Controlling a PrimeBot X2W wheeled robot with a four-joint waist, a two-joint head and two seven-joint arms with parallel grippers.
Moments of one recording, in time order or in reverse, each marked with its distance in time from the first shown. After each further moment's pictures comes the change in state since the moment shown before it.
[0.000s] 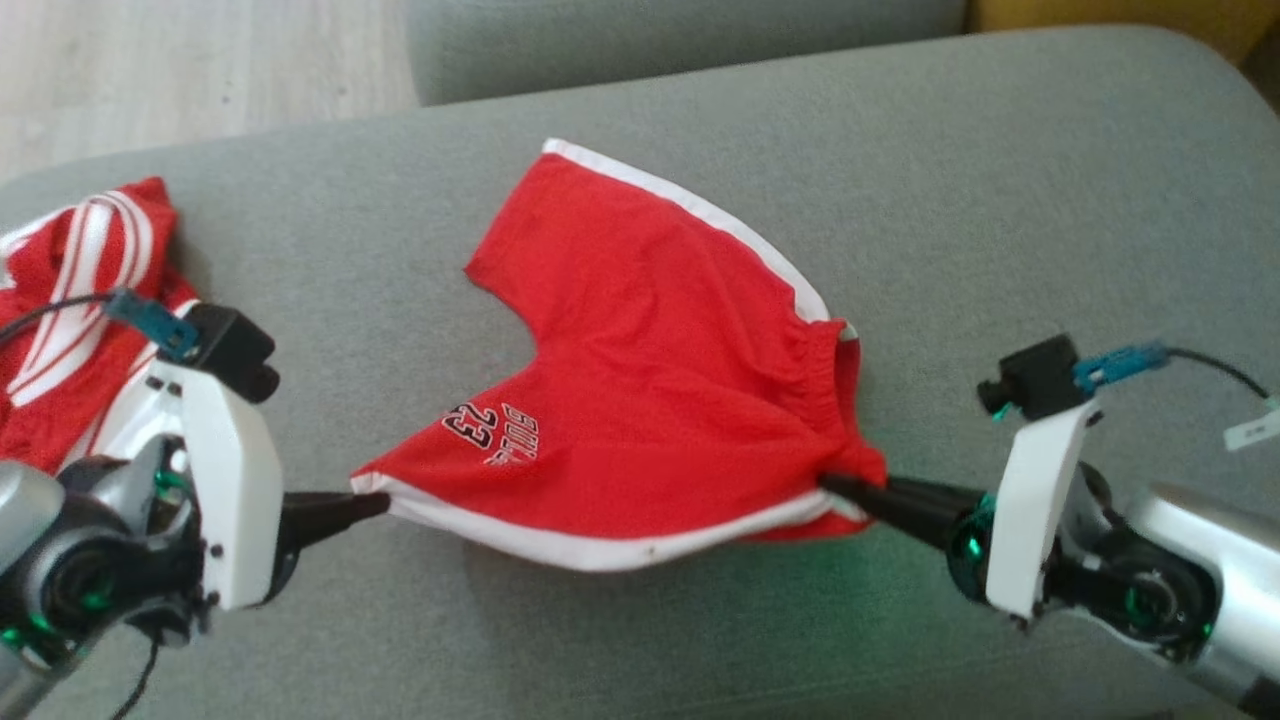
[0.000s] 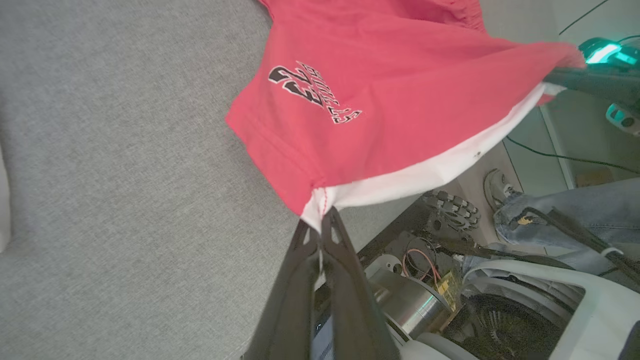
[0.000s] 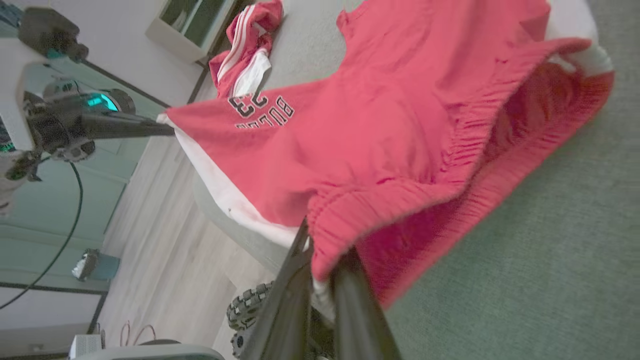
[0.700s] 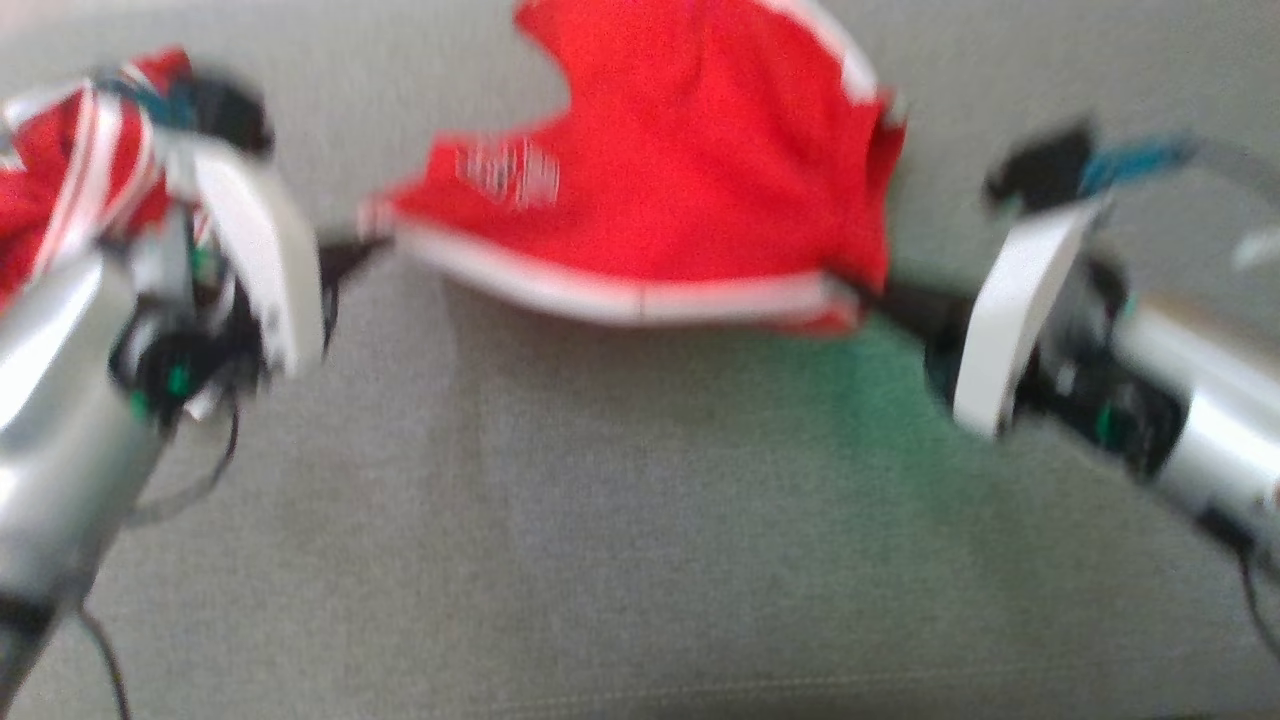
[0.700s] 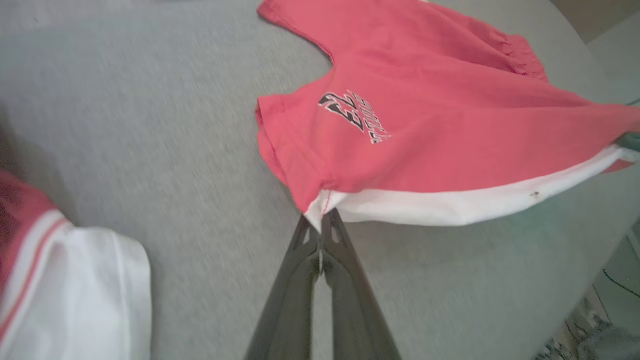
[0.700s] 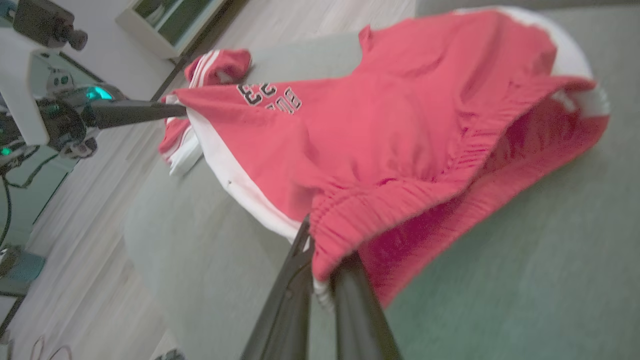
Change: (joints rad) left arm -0.381 -0.378 -0.014 0.656 0.266 -0.211 -0.241; right arm -0.329 0.131 0.040 0.273 -0.091 0.000 -0.055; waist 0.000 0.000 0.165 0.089
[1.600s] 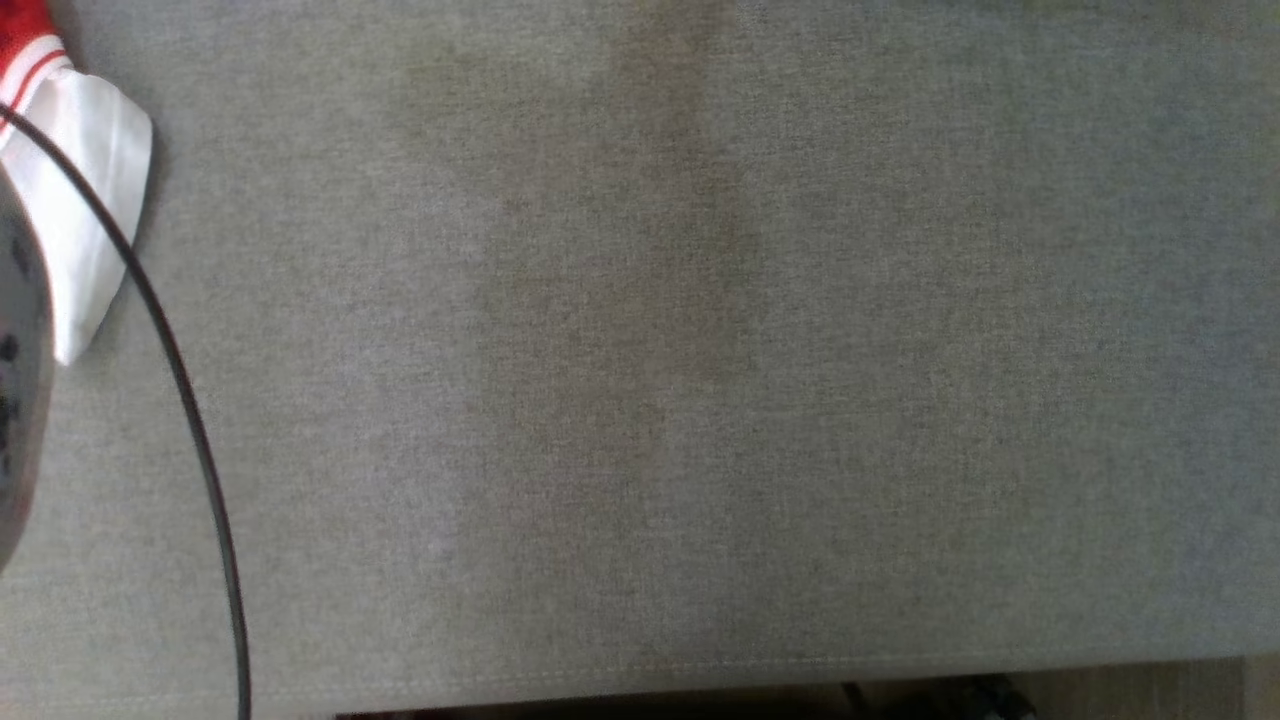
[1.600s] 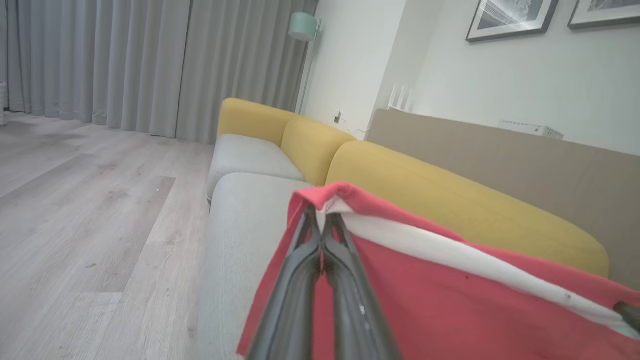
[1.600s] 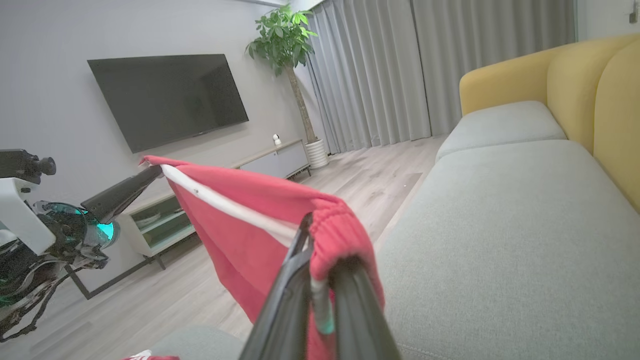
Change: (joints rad) left arm -0.911 -0.446 0.620 0.406 0.540 0.006 -0.462; right arm -0.797 -0.001 -0.223 0.194 -0.004 0.000 -0.216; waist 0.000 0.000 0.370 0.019
